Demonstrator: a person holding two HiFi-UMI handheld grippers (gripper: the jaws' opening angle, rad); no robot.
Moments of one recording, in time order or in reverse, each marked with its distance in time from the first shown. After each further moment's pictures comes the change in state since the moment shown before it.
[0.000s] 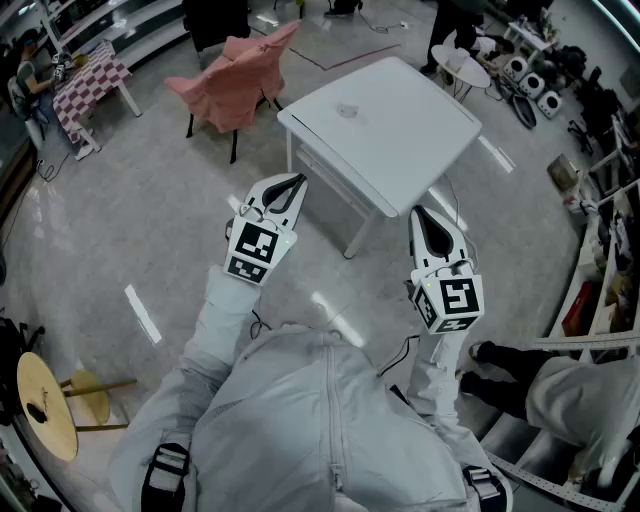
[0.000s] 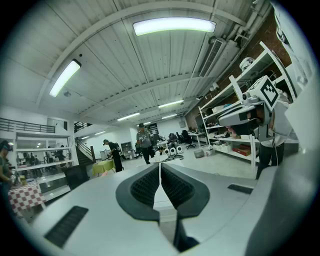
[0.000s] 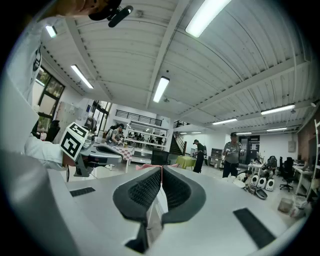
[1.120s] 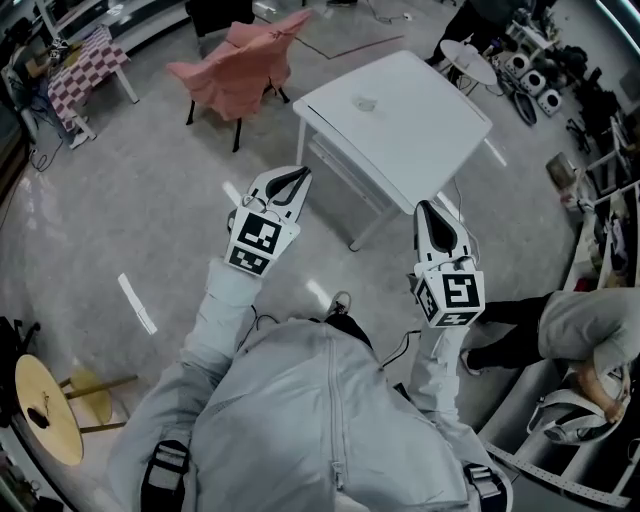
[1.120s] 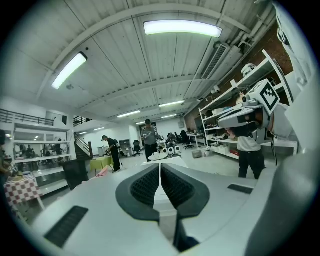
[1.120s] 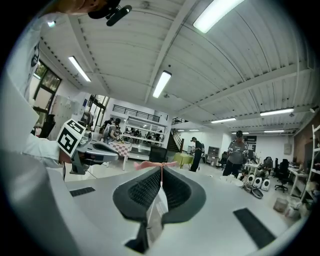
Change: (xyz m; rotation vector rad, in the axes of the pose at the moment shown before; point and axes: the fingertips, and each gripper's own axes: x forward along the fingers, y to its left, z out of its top) left arm -0.025 0.088 -0.065 -0.045 0.005 -0.027; right arm 0.079 0.072 -0.012 -0.020 0.038 -0.039
